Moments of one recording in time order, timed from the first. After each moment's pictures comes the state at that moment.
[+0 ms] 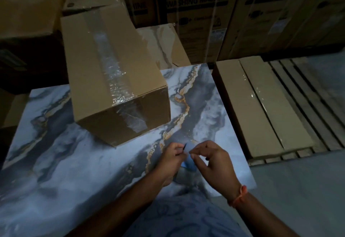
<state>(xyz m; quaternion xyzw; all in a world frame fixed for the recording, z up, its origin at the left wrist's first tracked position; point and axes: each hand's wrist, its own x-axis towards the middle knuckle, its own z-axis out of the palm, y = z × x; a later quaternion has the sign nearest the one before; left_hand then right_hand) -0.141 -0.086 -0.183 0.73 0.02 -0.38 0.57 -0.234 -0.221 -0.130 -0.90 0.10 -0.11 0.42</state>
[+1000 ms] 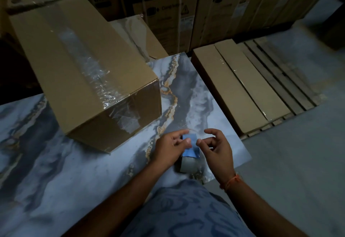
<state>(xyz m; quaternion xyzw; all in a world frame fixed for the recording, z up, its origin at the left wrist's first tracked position) -0.115 -0.068 -0.176 0.73 -0.18 -0.38 0.54 -0.240 -0.182 -0.156 -0.71 0.40 -0.19 0.55</state>
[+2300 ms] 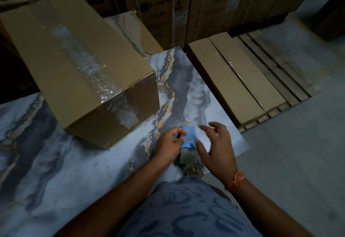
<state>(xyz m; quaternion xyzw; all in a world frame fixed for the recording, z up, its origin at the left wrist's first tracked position) -0.126 -0.066 -0.188 0.76 -0.12 -0.39 0.50 -0.258 -0.170 -0.146 -0.89 0.32 -0.16 0.27</state>
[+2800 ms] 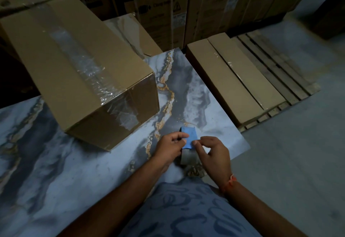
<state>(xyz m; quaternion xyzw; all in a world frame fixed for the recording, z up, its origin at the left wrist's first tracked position) -0.127 -0.066 -0.183 0.70 -0.06 -0.46 0.54 -0.257 -0.155 -0.162 -0.80 0.42 -0.14 0.40</state>
